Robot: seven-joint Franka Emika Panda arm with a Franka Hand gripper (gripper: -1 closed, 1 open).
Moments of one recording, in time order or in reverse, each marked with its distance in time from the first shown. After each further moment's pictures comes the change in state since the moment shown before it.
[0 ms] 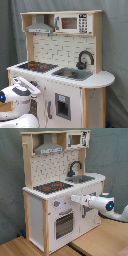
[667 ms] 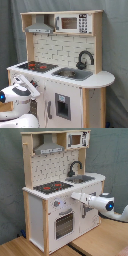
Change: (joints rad) arm 0.000 0.000 0.000 0.001 0.001 0.000 0.213
